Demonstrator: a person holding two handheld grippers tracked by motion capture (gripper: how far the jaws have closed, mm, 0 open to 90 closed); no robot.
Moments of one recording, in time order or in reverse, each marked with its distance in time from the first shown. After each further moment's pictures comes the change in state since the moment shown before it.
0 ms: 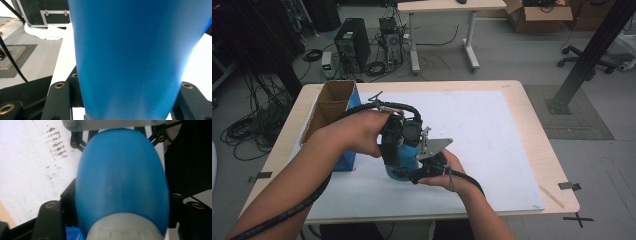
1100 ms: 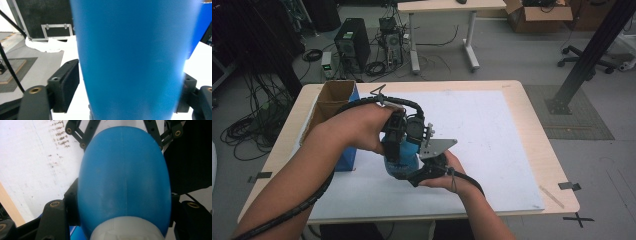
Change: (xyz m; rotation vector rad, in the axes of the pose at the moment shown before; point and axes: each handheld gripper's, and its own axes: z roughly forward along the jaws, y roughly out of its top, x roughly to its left) left arm -0.001 0.009 -0.015 0.066 0.005 -0.074; right arm 0.002 0.000 -0.005 -0.096 -0.015 0.026
